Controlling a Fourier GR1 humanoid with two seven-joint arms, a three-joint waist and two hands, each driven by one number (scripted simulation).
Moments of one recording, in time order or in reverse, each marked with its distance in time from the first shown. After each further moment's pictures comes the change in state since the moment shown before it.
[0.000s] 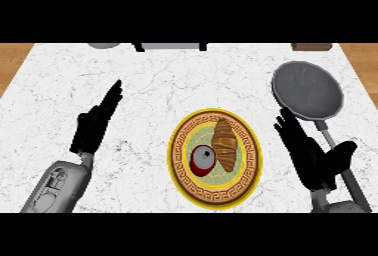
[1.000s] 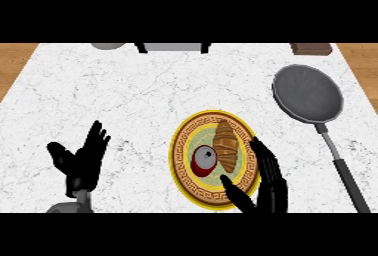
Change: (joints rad) left arm 0.275 -0.160 0.158 -0.023 0.200 0.114 0.037; right arm 0.148 0.201 0.292 0.067 1.072 -0.811 -0.067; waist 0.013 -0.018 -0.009
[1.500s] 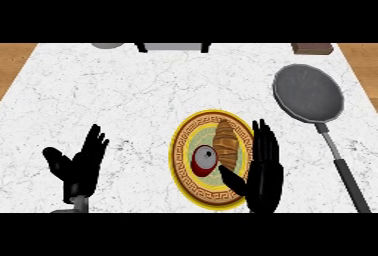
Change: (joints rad) left arm 0.046 -0.003 -0.011 -0.059 0.000 0.006 0.021; right arm -0.095 0.098 -0.058 -0.028 0.506 0.182 0.521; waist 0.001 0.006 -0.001
